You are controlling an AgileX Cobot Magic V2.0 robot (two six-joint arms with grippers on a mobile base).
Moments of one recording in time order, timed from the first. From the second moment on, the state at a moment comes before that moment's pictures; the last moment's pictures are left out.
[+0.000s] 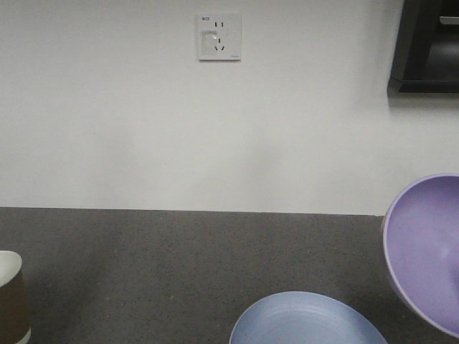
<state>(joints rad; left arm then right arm) -0.20 0.80 -1.22 -0.08 0.80 0.02 -0.27 0.83 -0.98 0.58 0.85 -0.38</state>
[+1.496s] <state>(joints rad) -0.20 0.80 -1.22 -0.09 0.73 0.02 -0.18 0.93 -0.99 0.60 0.87 -0.46</state>
